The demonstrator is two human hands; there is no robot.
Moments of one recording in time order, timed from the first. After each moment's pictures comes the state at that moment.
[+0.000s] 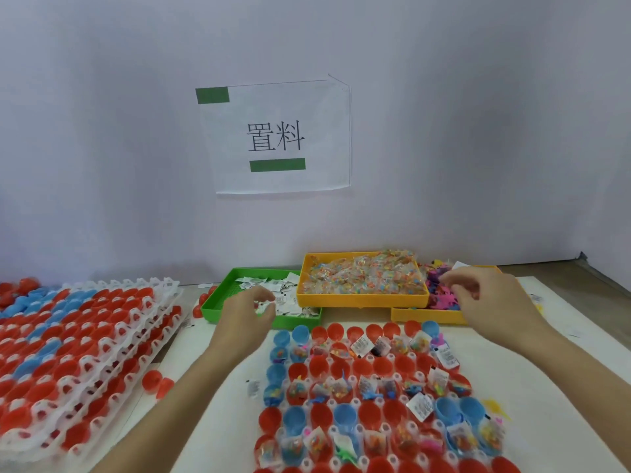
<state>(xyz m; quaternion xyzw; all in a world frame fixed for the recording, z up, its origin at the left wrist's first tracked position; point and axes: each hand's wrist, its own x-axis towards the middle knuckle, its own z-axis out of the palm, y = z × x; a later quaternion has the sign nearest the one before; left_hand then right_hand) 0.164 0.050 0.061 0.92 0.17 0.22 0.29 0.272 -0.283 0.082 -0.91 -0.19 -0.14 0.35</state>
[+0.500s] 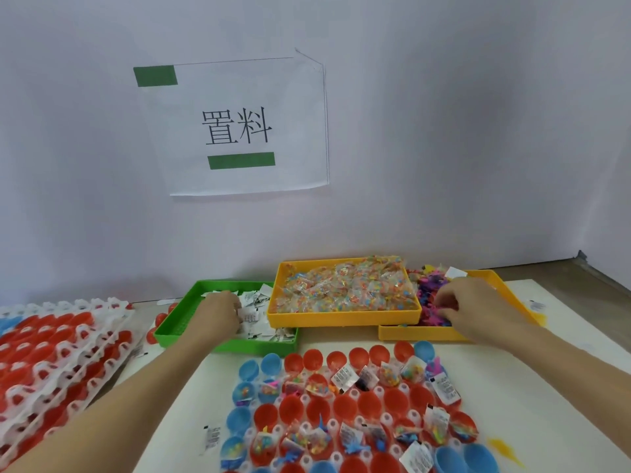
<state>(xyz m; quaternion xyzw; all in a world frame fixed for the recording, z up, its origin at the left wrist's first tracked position) 0.270 0.108 0.025 0.97 0.22 0.07 0.09 0.370 -0.290 0.036 -0.97 -0.19 -0.05 0.15</state>
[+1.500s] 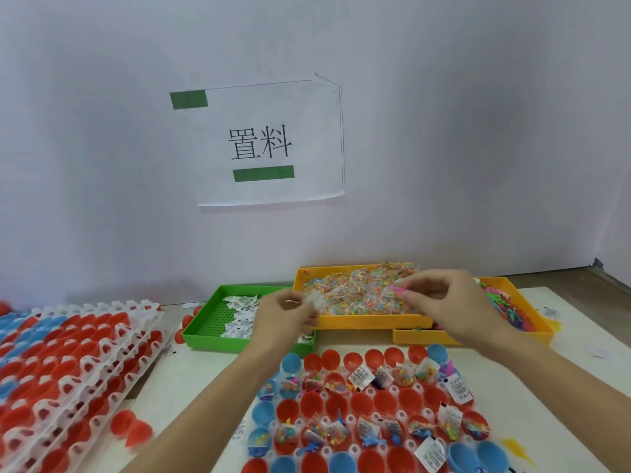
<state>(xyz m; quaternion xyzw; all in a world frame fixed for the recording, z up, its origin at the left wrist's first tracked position) 0.231 0.005 0.062 0.75 0.19 0.18 0.61 0.304 -0.240 0.080 -0.80 -0.25 -0.03 0.54</state>
